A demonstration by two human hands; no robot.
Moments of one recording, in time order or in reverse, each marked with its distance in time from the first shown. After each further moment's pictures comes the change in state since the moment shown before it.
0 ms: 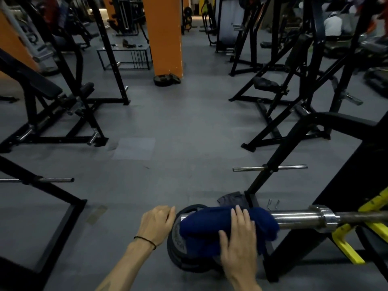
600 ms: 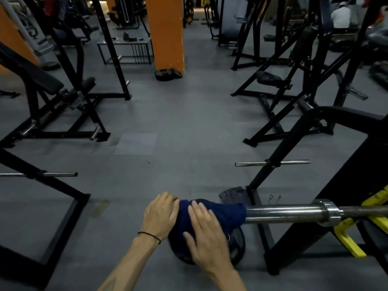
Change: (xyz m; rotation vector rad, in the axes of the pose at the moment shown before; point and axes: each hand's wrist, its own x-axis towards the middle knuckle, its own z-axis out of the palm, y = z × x) left_hand -0.006 0.004 -0.005 0.004 0.124 0.102; right_hand -0.005 -0.056 0.032 0.008 -0.121 -0.390
